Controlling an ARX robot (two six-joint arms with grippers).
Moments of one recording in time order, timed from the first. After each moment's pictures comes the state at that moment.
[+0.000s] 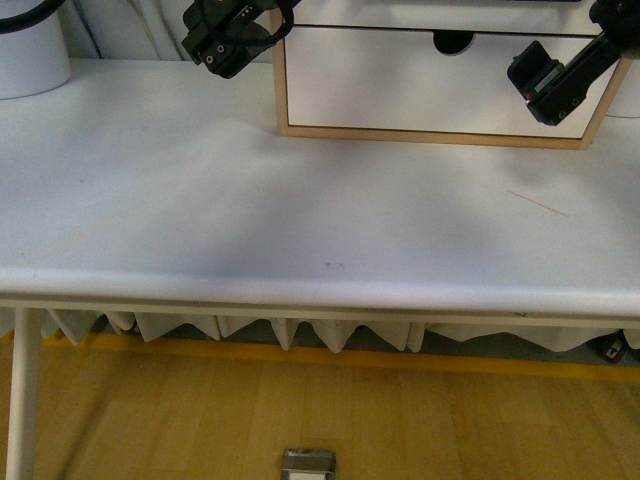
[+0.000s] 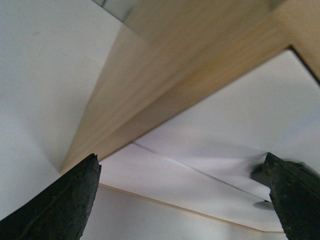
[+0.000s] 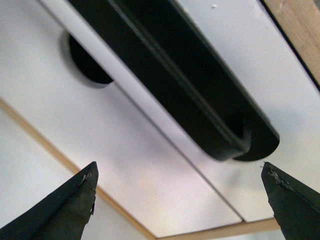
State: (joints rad) left arm -0.39 2.01 1.45 0.24 -0.19 -0.77; right arm 0.13 1.85 1.03 0.63 -0.04 -0.79
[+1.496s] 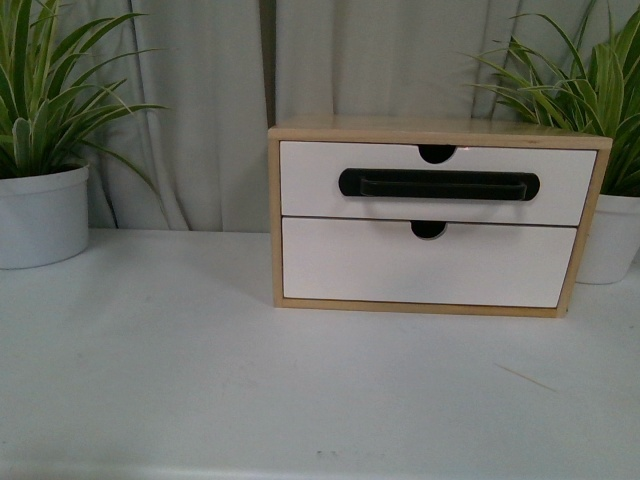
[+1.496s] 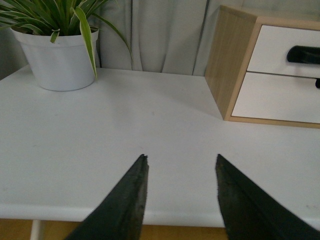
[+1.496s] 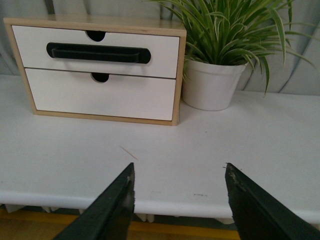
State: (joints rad) left arm -0.19 0.64 0.08 0.56 -0.19 -0.05; right arm 0.00 0.08 0.09 -0.01 0.00 -0.05
